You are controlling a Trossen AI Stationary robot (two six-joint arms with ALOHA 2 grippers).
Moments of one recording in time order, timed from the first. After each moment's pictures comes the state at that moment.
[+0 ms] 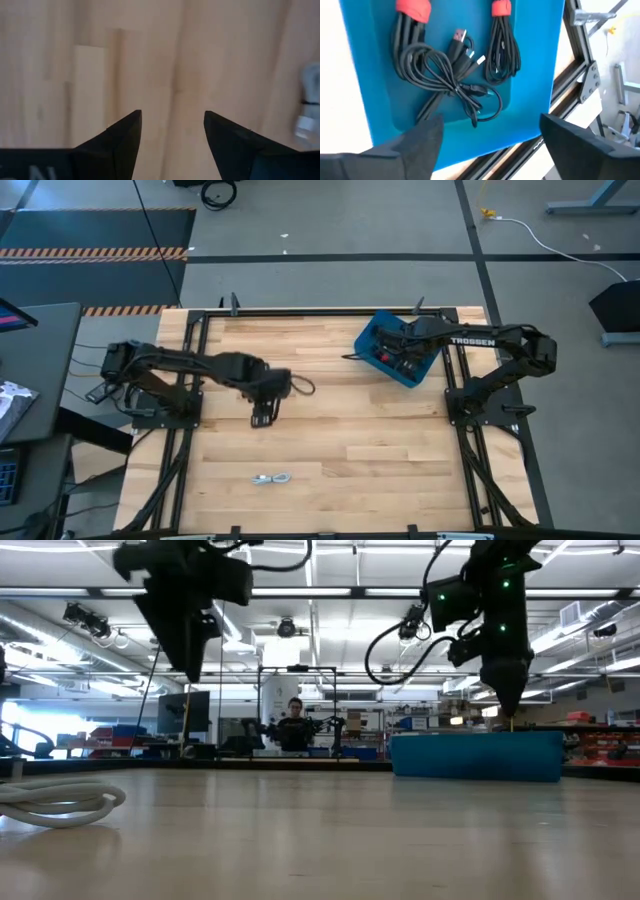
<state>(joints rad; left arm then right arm) -0.06 1.50 1.18 -1.03 -0.03 -0.15 -0.37 1.40 1.01 -1.23 0.45 0.30</state>
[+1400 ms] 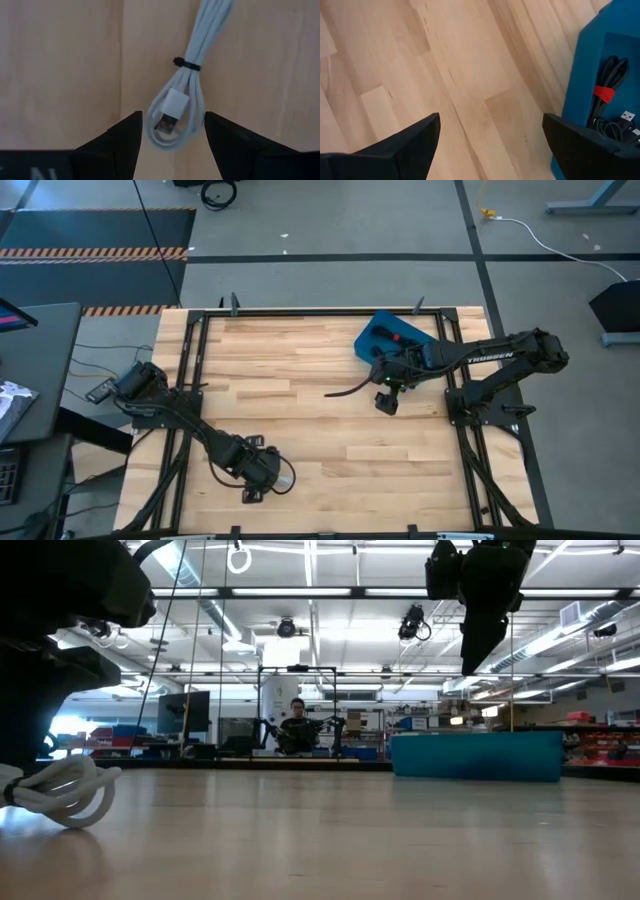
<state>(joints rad) -0.64 1.72 1.01 -0.58 -0.05 -0.70 0.03 1.33 1.09 -0.97 0.13 0.44</state>
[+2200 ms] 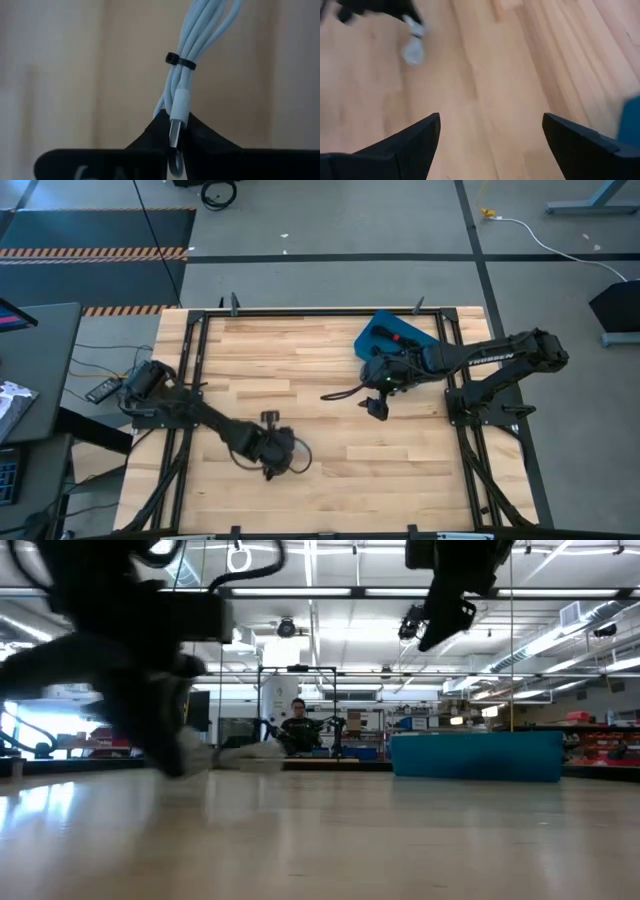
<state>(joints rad) -0.47 1.77 1.01 -0.52 -0.41 -0.44 0.07 1.33 1.09 -0.69 0.06 0.34</state>
